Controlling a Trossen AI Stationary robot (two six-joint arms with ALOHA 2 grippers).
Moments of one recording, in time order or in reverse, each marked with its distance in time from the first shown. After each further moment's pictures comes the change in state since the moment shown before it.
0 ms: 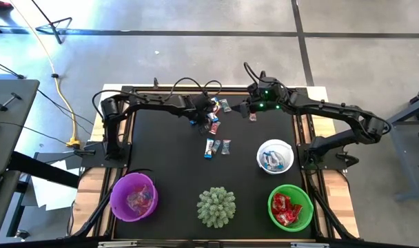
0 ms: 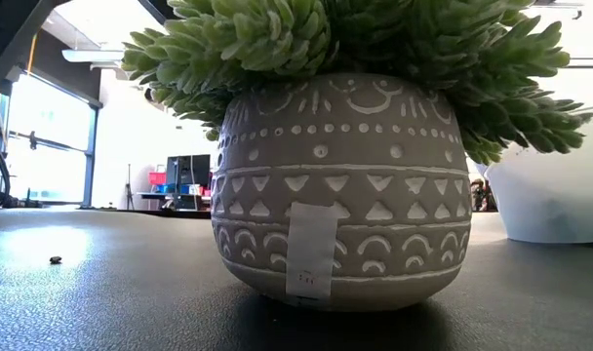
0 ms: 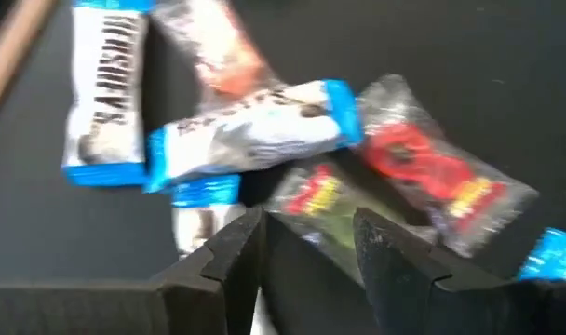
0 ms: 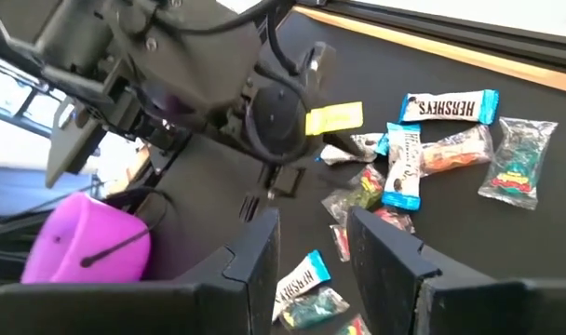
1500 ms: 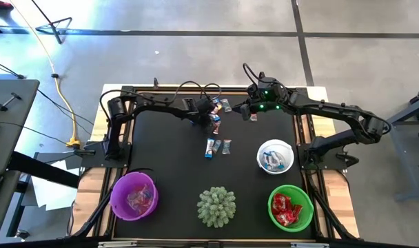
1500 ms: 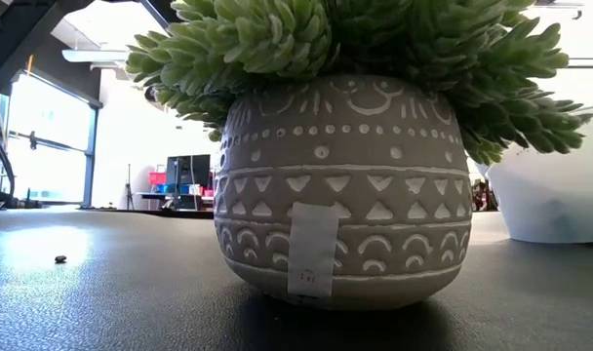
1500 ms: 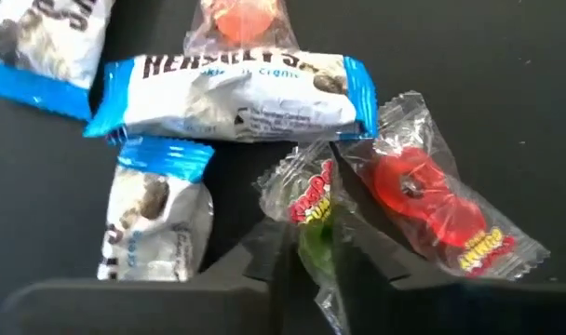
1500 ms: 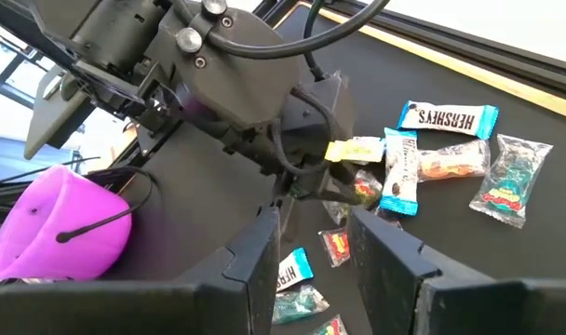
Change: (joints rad) left arm -0.019 0.082 0.002 0.053 0.045 -0.361; right arm 0.000 0.000 0.000 -0.015 0.000 -0.113
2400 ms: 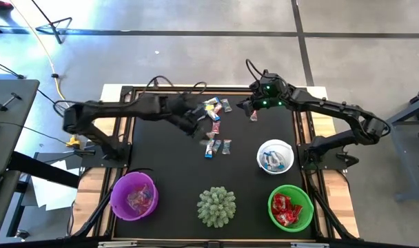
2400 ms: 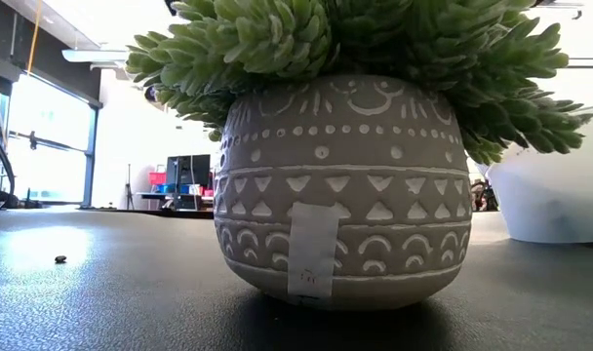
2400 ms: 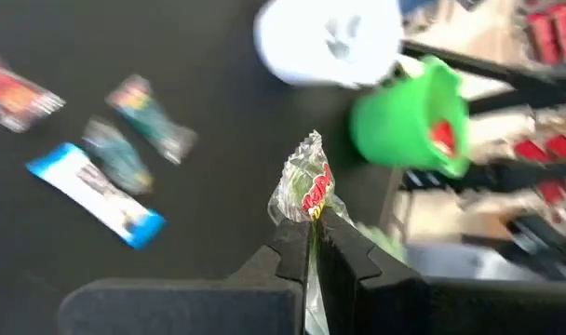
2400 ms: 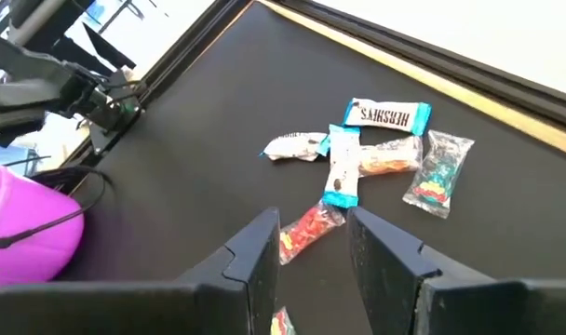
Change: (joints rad) left arm -0.190 -0.517 -0.002 -0.154 0.413 -0.321; right arm -0.085 0.000 0.000 -0.070 0.001 -0.080
